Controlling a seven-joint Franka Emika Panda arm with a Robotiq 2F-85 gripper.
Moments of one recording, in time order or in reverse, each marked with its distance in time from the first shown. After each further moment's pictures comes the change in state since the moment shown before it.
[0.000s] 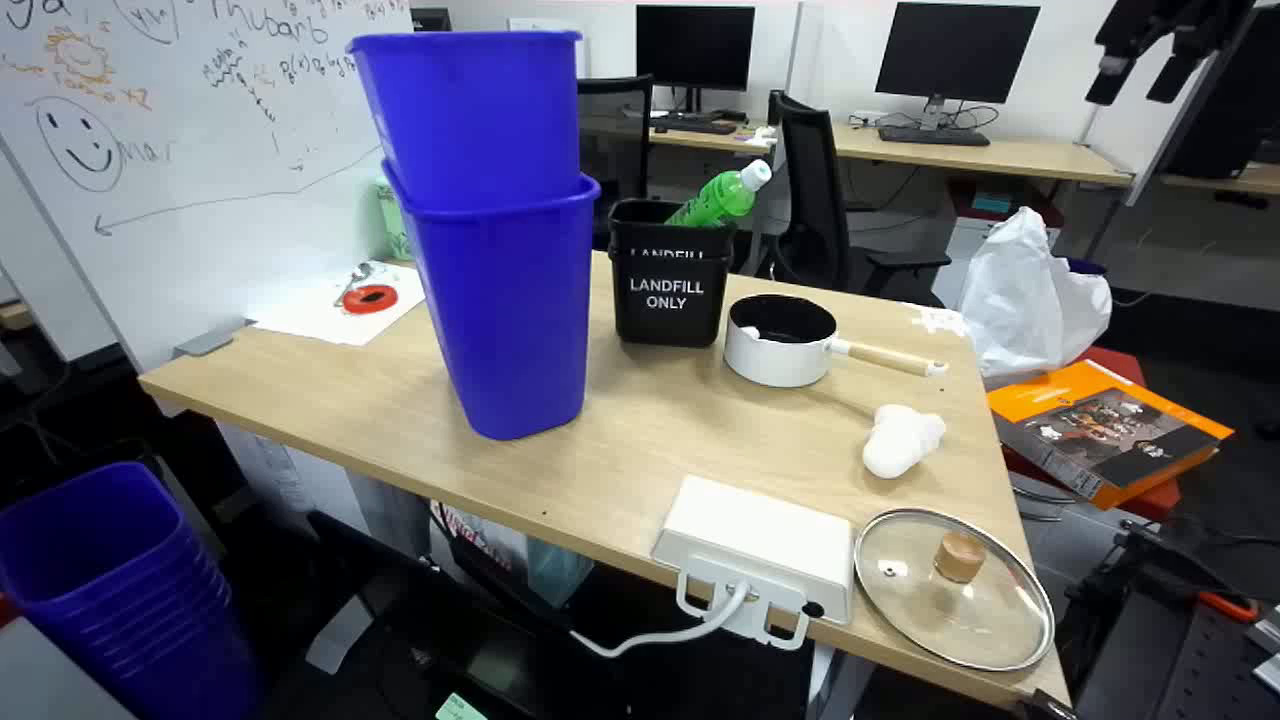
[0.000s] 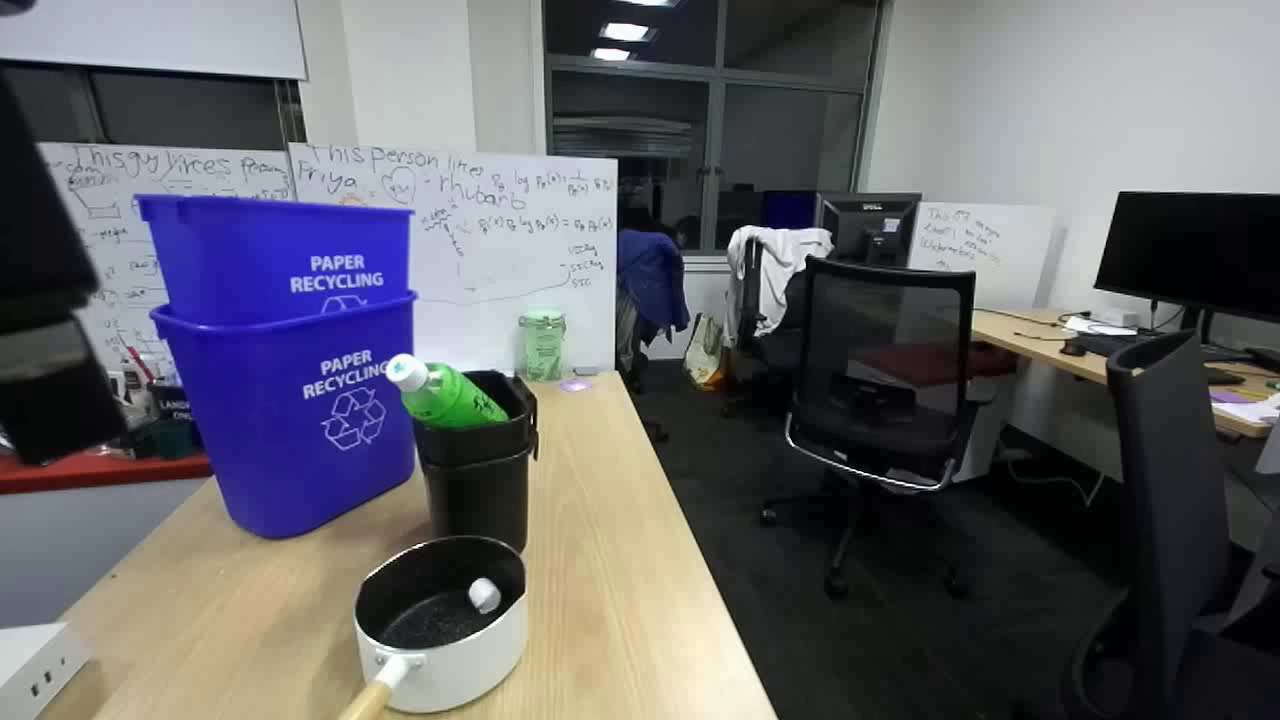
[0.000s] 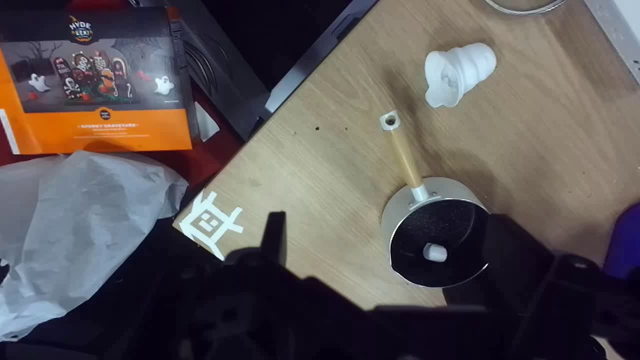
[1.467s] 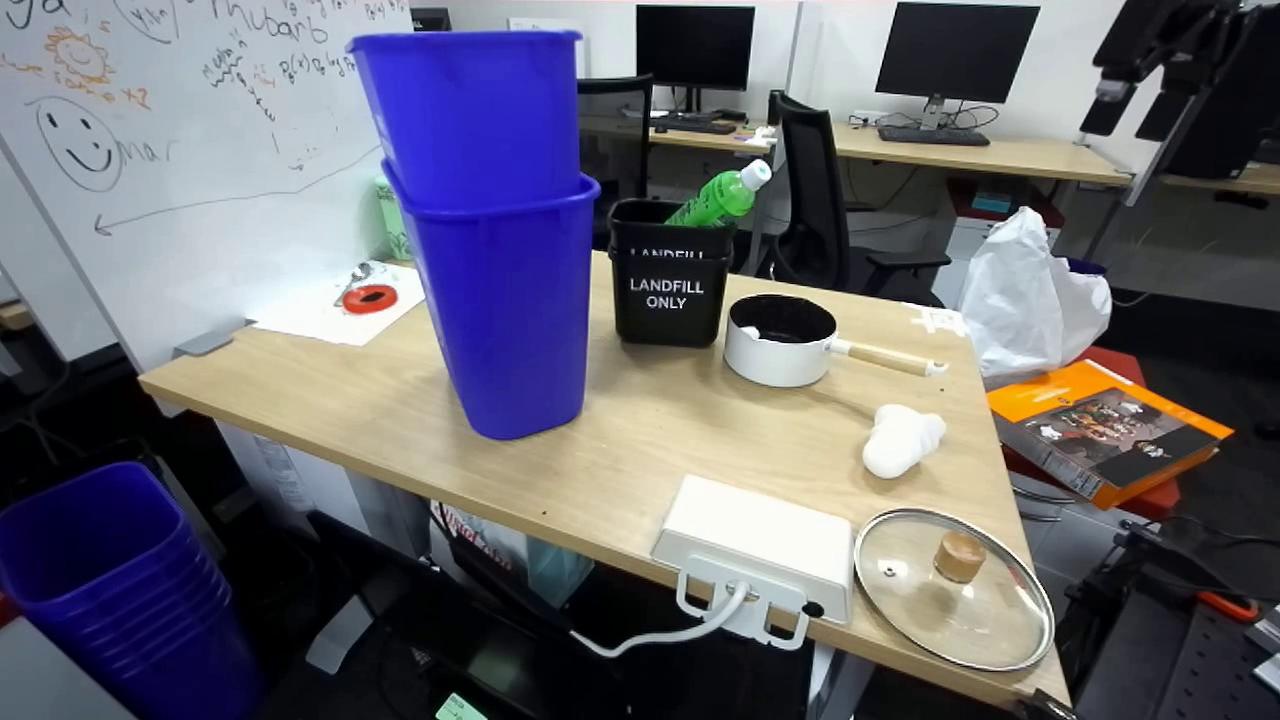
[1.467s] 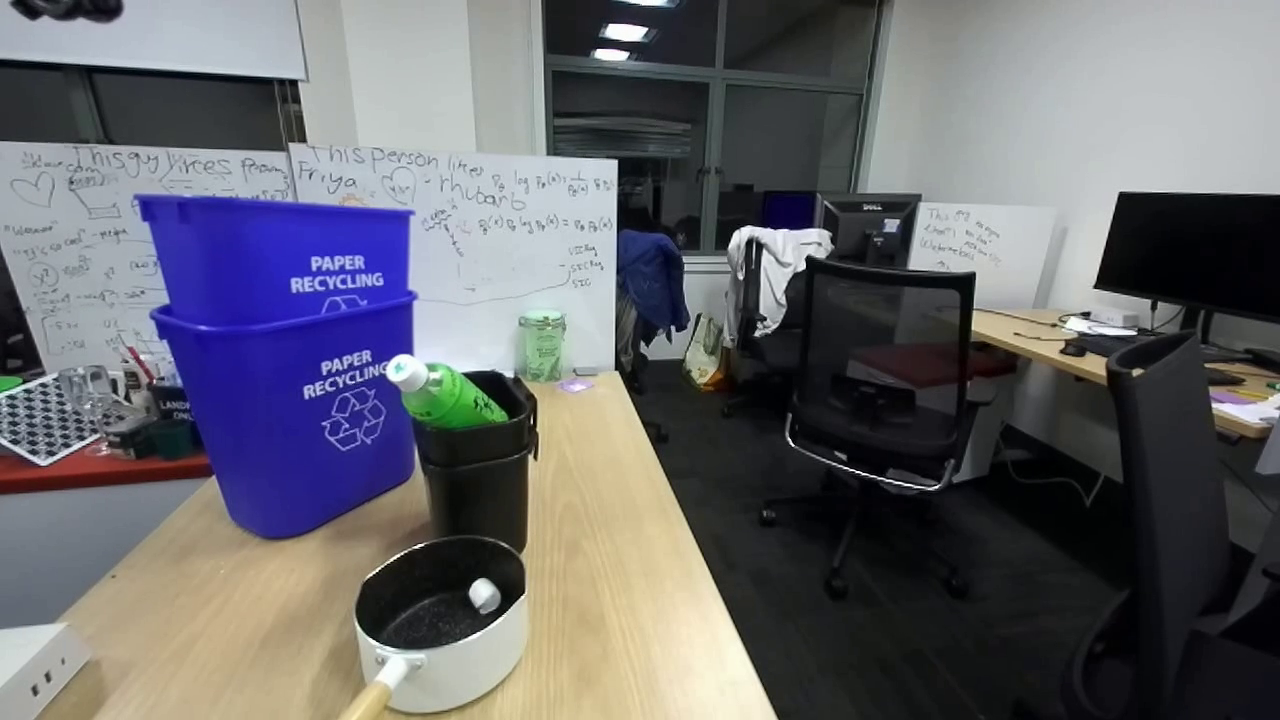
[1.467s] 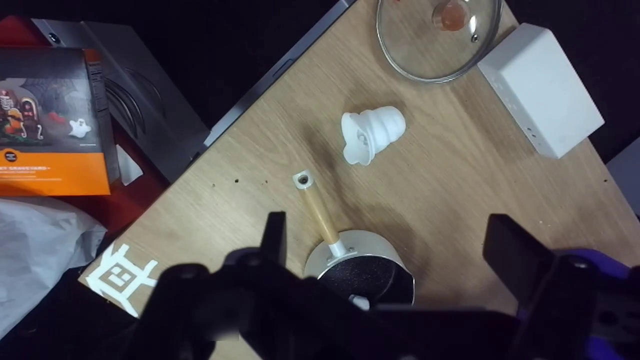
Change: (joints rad) arm 0.050 -0.091 0.056 -0.107 0.113 -0.068 0.017
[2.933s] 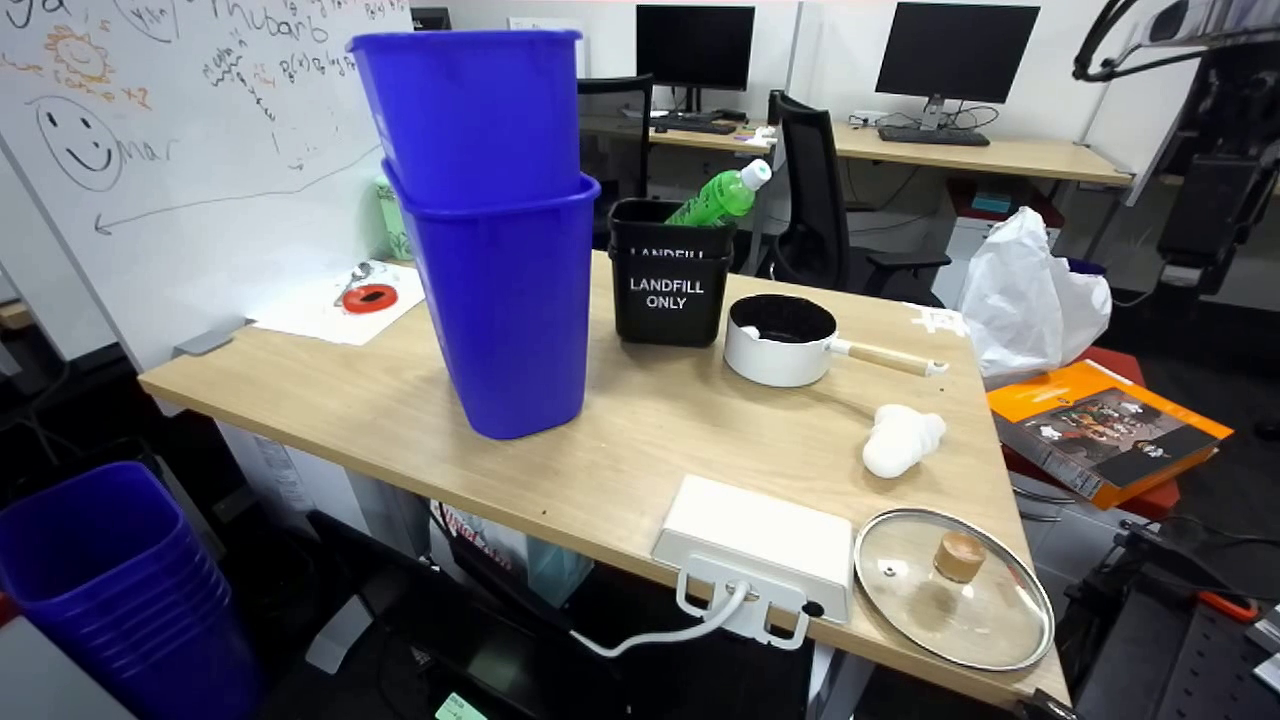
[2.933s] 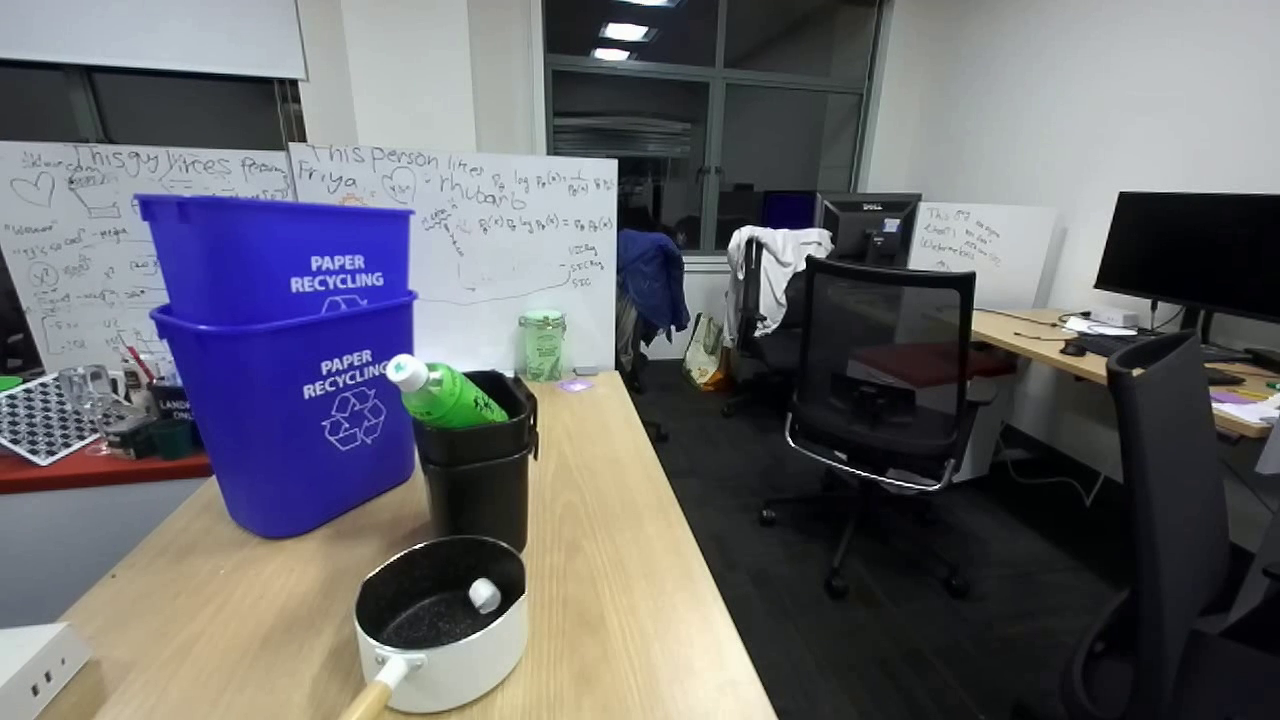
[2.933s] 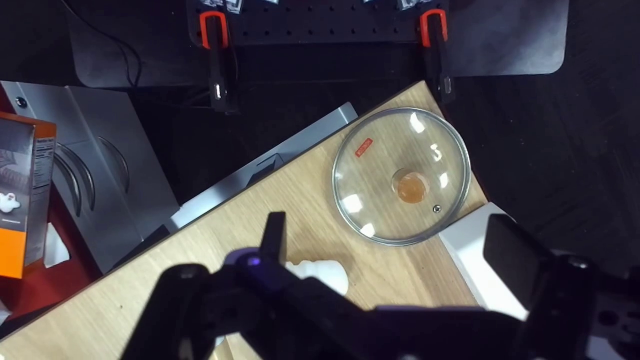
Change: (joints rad) arm 0.112 -0.188 0.134 -0.327 0.017 -0.037 0.026
